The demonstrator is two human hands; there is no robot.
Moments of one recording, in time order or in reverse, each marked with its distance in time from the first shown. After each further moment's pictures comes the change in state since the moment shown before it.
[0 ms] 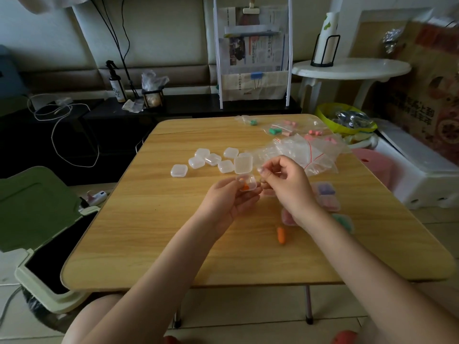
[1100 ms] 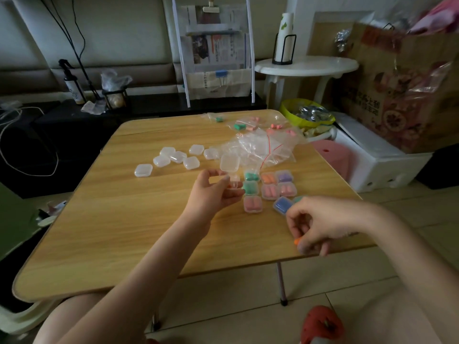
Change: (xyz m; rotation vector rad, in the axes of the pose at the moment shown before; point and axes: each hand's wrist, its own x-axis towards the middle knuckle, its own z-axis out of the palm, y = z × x) left_hand -0.011 -0.020 0.031 0.250 0.050 0.119; right_hand -0.058 -0.028 -0.123 -0.691 -0.829 0.479
